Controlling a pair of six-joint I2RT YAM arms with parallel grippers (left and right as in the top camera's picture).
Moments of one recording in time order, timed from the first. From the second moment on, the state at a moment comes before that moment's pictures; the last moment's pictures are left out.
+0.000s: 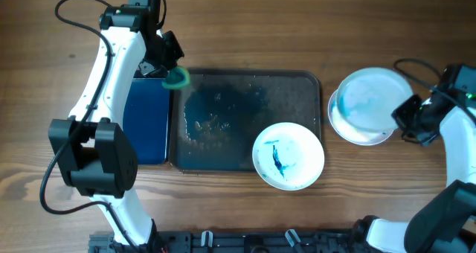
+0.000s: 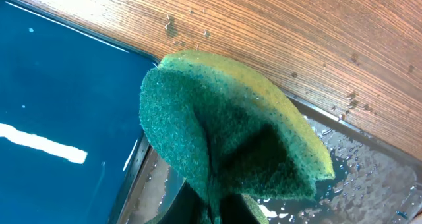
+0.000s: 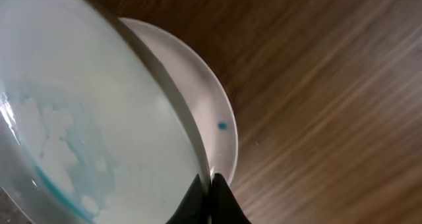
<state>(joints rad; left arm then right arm) -0.10 1.97 1.77 -1.14 0.09 -0.54 -0.45 1.51 1.04 -0.87 -0.08 0.46</state>
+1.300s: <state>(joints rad) -0.11 1.97 1.77 -1.13 0.09 -0.54 0.43 1.54 0.98 -0.60 -0.20 0.70</state>
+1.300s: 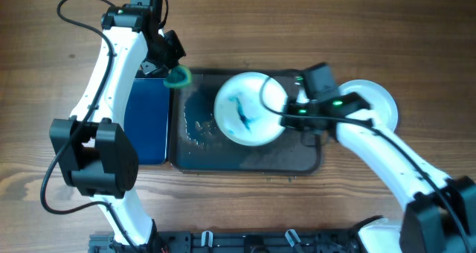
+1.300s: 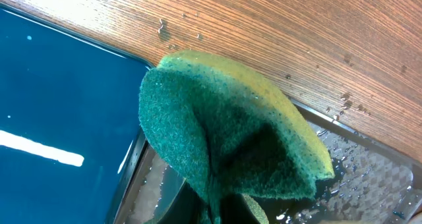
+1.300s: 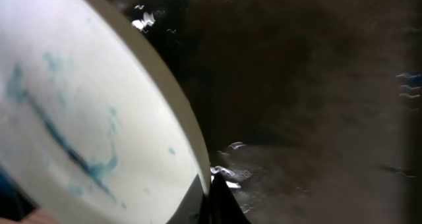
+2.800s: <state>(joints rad) -0.30 1.98 1.26 -0.63 0.21 -0.30 0.40 2.16 1.53 -0.87 -0.41 0.41</state>
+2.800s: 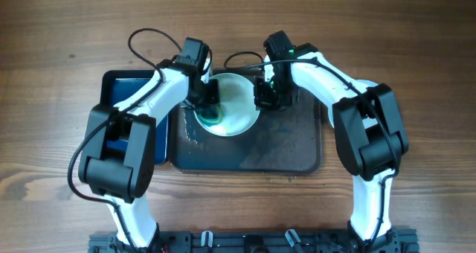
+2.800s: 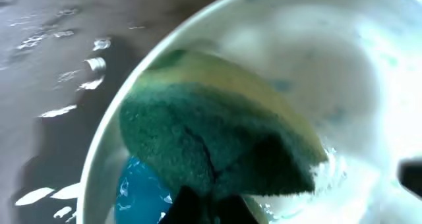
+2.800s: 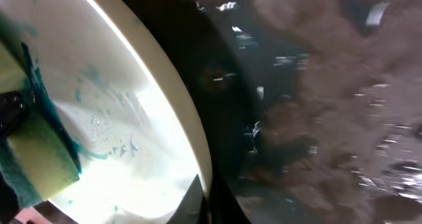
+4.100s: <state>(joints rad) -0.31 2.02 1.38 -0.87 0.23 -0.54 0.40 2.17 1.53 -0.89 -0.46 0.33</state>
